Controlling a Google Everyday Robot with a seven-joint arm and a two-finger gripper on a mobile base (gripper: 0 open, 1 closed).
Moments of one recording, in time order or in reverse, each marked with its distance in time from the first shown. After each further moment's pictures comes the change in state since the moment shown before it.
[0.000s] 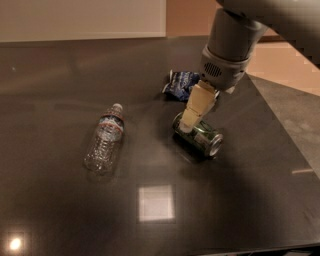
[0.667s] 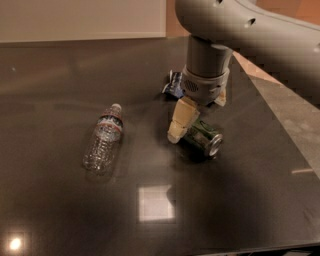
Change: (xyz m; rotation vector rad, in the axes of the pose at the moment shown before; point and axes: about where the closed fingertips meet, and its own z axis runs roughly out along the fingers) arm -0.010 0.009 0.042 0.030 0.115 0.091
